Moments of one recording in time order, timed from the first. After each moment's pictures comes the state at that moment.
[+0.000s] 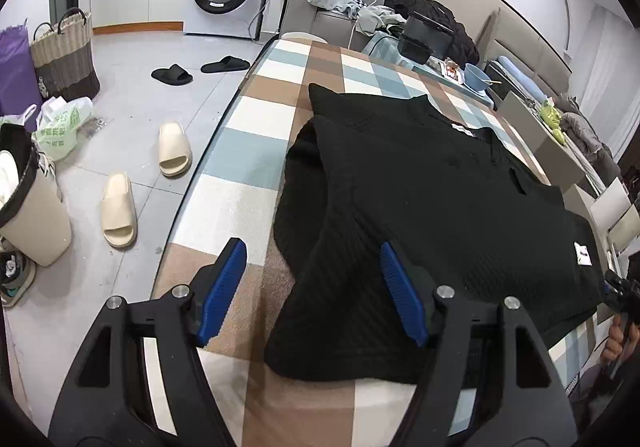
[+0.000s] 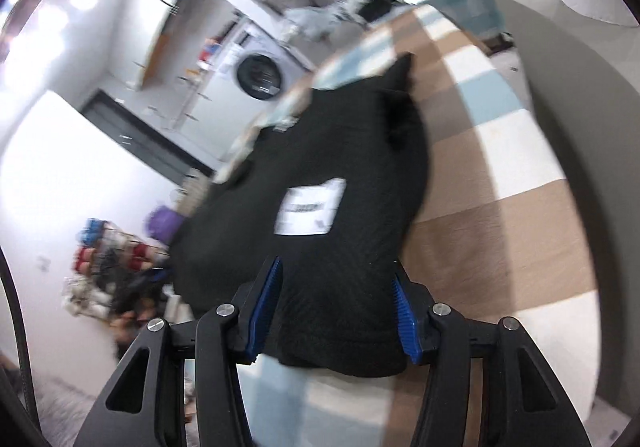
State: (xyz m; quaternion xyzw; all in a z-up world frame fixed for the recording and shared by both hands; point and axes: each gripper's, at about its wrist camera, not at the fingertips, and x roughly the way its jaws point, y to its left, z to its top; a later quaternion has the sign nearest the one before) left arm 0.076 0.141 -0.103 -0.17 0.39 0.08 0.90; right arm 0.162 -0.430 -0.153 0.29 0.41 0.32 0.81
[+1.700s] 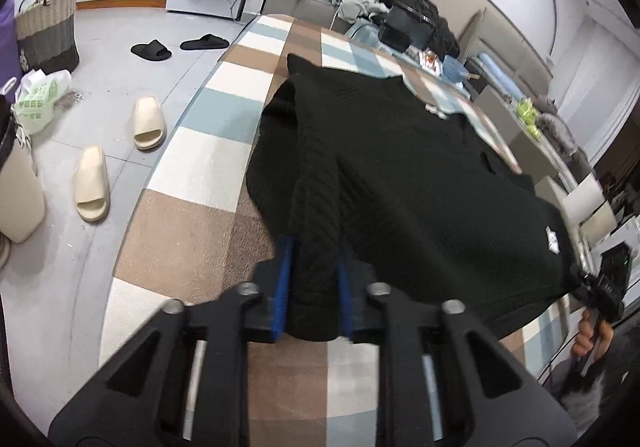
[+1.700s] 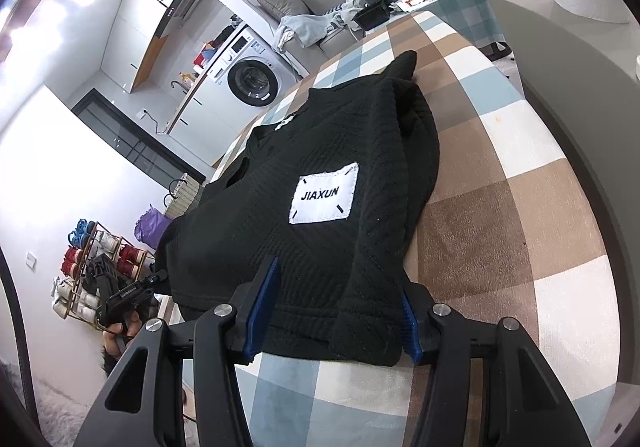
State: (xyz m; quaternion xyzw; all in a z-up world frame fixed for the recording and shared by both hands) left arm 0.053 0.136 -0.114 -0.22 0.40 0.03 0.89; right arm 0.157 -0.410 -0.159 0.26 0.42 0.27 0.82
